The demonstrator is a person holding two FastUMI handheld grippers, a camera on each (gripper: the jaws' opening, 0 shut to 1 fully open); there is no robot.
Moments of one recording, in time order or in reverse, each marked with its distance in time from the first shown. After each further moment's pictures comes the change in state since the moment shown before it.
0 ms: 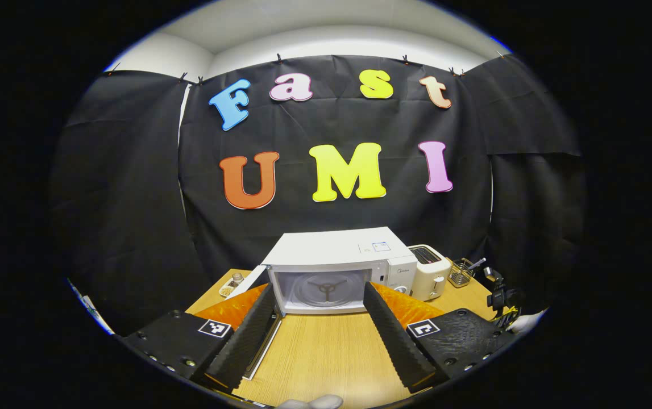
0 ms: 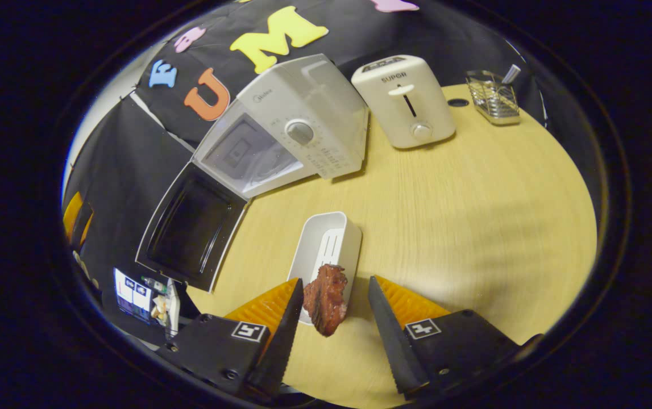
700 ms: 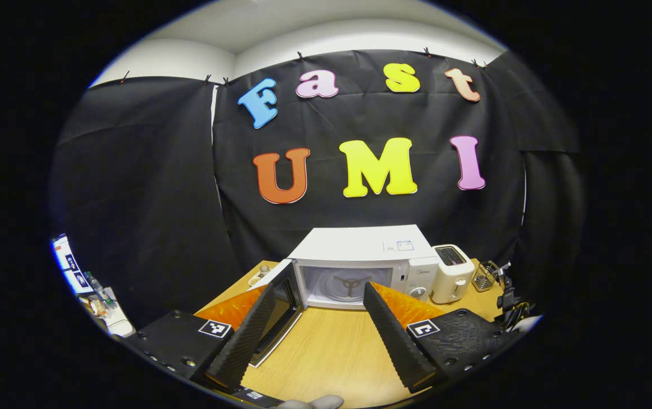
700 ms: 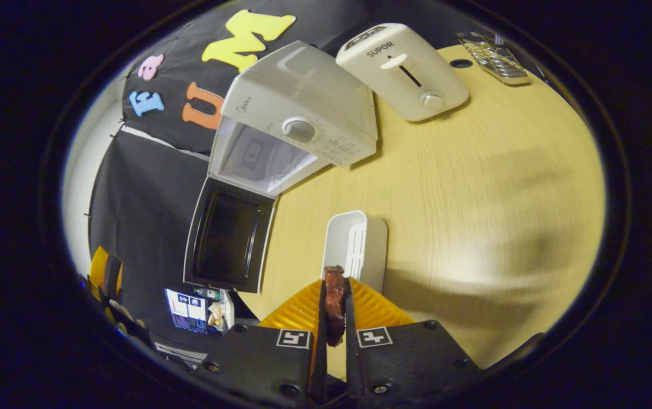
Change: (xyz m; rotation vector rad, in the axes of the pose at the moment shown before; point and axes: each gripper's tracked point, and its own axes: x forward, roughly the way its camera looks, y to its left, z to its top) left arm -0.022 0.004 0.002 -0.022 0.054 0.194; right arm -0.021 0.036 0.022 0.134 0.097 0.189
